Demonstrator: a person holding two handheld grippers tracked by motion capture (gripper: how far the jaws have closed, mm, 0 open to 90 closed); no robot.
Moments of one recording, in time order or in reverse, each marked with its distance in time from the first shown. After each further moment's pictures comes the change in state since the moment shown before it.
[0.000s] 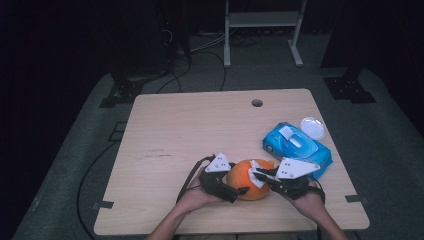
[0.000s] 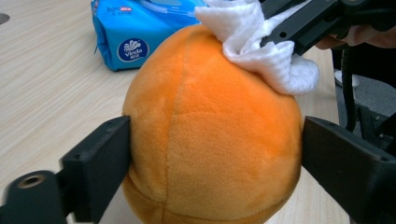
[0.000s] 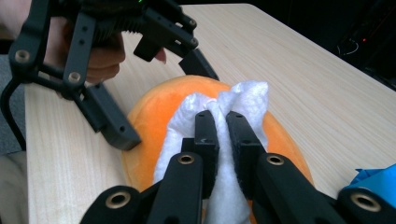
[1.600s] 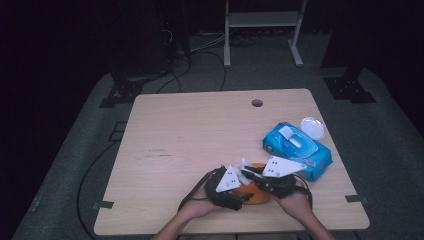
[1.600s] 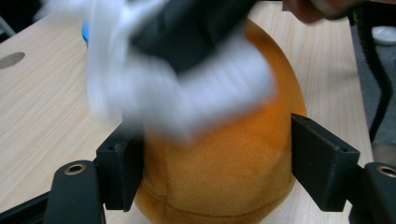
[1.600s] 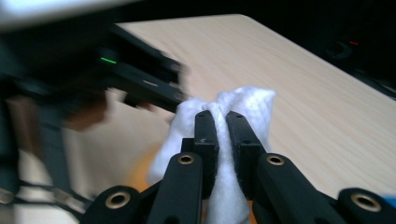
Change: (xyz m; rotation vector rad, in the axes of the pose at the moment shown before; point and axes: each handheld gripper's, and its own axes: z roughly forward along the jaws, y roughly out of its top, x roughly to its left) left arm -0.027 -0.008 0.008 0.016 0.065 0.203; right arm 0.013 0.019 0.020 -0.027 -0.030 0.034
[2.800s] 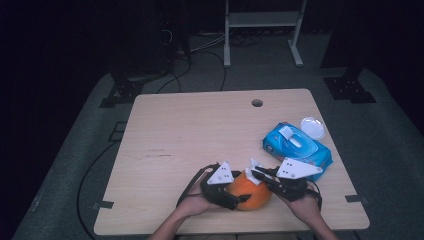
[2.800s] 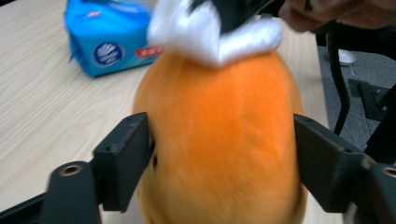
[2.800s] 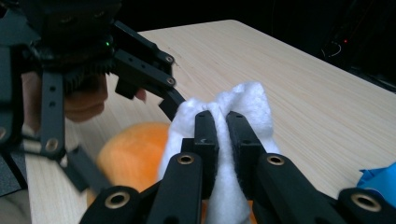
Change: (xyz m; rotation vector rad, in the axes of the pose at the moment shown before) left arm 0.016 -0.005 -0.011 -0.019 -0.102 -0.099; right arm -0.008 -0.018 -0.021 -0.045 -0.020 0.073
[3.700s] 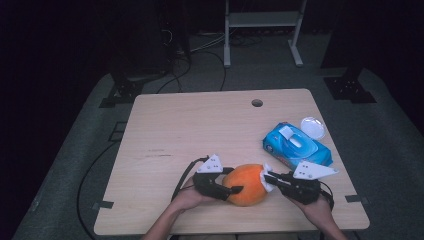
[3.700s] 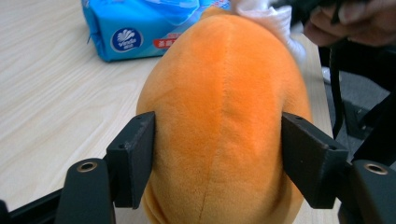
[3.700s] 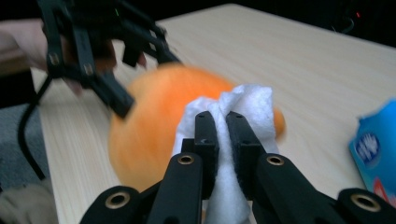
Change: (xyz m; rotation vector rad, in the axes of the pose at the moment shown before) left arm 0.020 -0.008 -0.003 -0.018 -0.037 -0.083; right arm -0.017 -0.026 -0.019 -0.002 0.054 0.115
